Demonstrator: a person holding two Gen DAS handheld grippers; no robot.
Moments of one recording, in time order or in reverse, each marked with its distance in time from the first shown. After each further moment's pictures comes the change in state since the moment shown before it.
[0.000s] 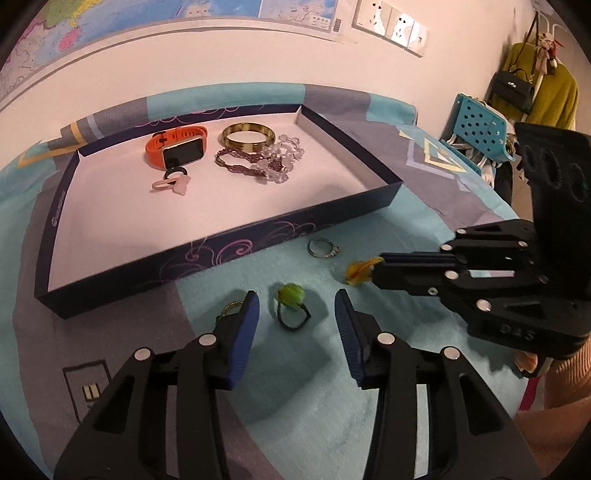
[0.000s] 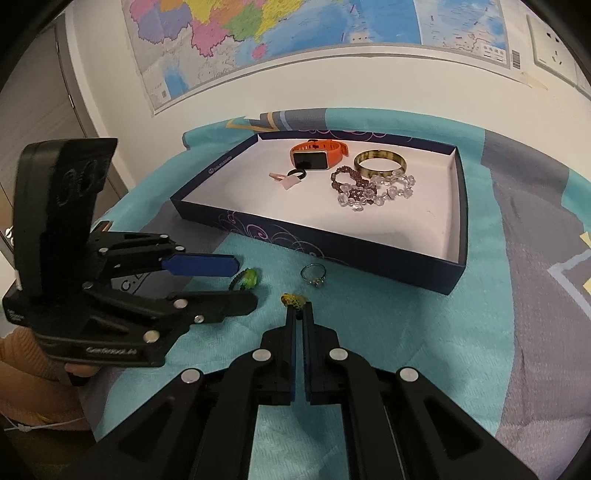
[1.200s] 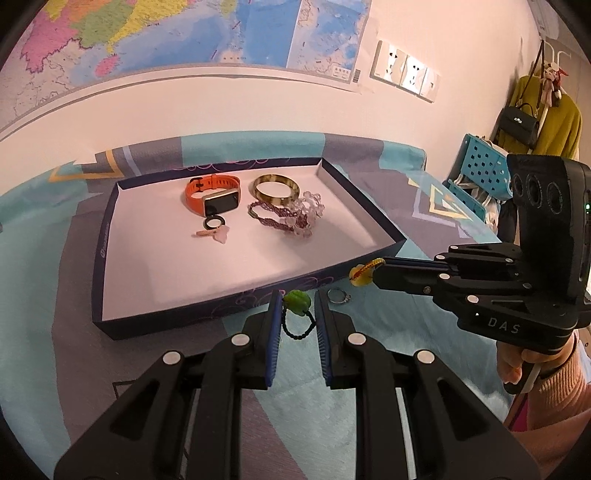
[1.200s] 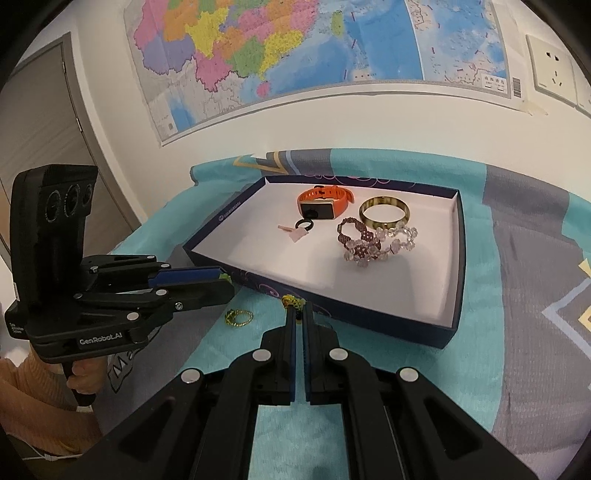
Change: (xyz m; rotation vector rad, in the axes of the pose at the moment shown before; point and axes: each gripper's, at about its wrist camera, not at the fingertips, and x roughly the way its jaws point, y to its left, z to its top) left arm -0.048 0.015 0.016 -0.058 -0.133 0.031; right arm -0.012 -0.001 0.033 0.013 -0.099 0.031
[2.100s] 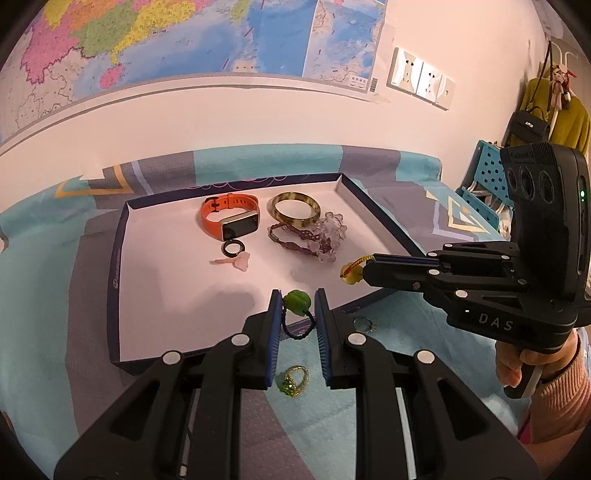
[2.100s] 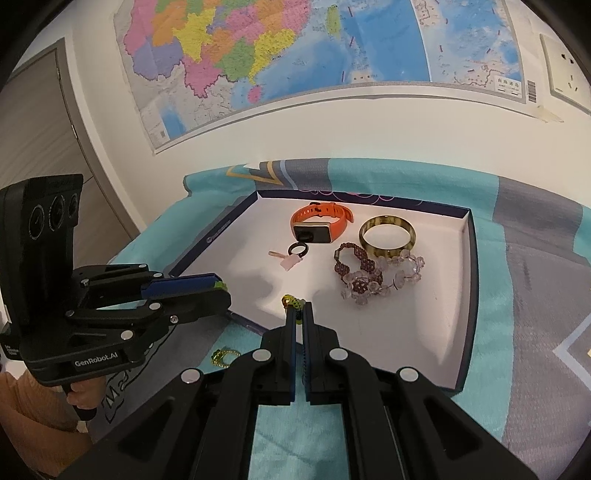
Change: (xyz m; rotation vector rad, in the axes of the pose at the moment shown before) left arm 0.011 0.015 0.022 0.005 -0.015 0.043; right arm 0.027 -0.012 0.030 0.013 -0.004 0.011
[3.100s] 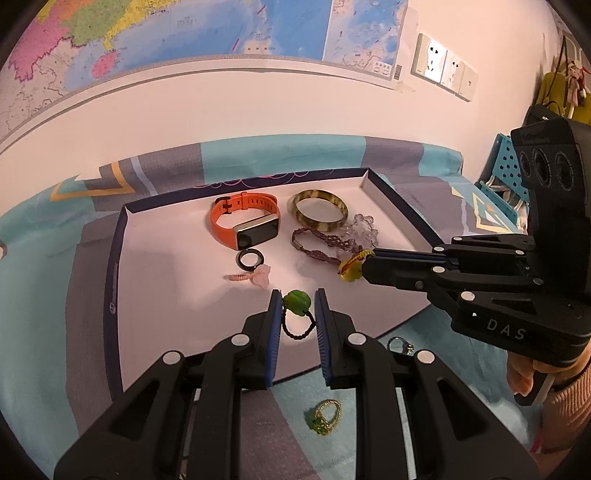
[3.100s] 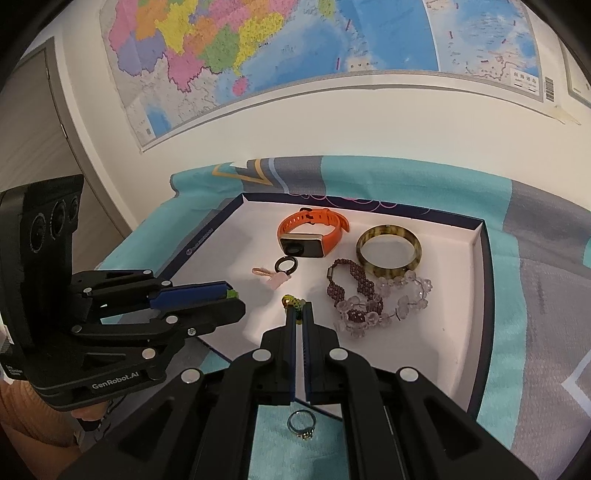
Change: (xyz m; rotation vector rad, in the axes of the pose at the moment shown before) left arm 0.037 0.014 0.017 0.003 0.046 0.044; right arm 0.028 -0.005 0.021 0.008 0.033 -0.020
